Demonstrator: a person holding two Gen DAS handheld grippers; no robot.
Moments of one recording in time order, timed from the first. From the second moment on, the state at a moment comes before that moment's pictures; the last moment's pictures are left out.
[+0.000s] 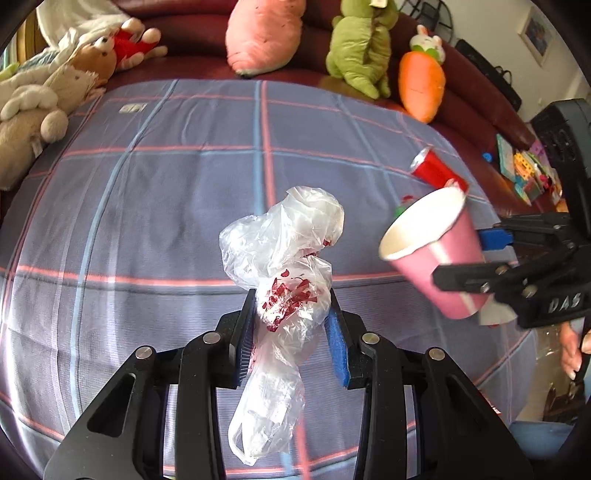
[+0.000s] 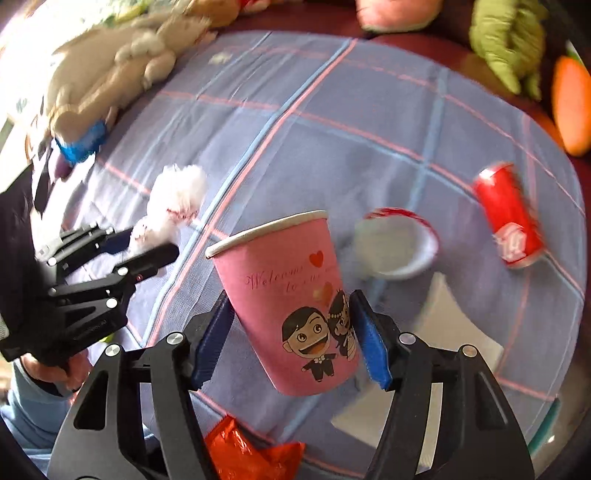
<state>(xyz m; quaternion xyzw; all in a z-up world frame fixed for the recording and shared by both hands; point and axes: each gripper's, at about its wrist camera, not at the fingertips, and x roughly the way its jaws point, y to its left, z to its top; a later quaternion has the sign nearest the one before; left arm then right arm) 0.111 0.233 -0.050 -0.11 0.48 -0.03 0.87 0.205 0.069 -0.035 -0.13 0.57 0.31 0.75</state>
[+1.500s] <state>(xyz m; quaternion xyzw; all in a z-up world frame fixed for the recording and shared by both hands) 0.158 -0.244 -0.032 0.08 0.49 -0.32 0.80 0.116 -0.456 -0.043 0.20 0.49 -0.02 0.85</state>
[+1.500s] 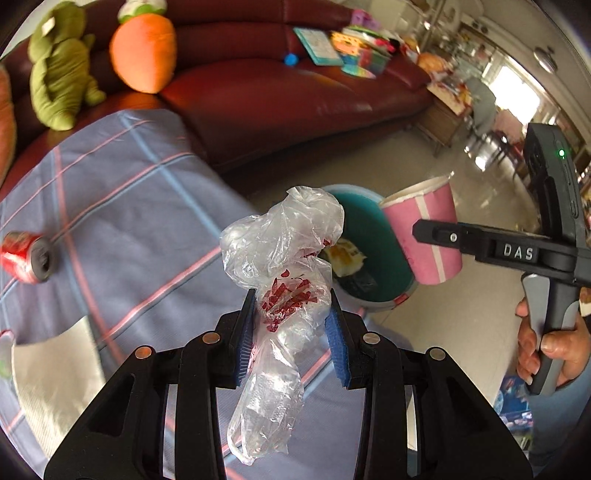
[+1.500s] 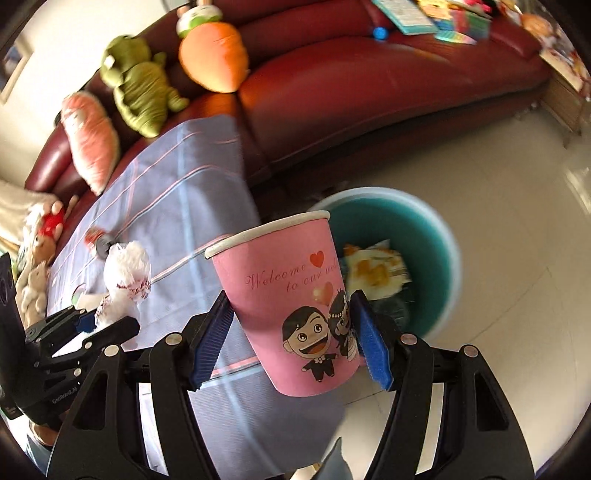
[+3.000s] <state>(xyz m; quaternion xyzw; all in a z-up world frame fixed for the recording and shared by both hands) 0.189 -0.349 -0.081 0.09 0.53 -0.34 0.77 0.129 -0.539 -0.088 0.24 0.52 -0.09 0.81</state>
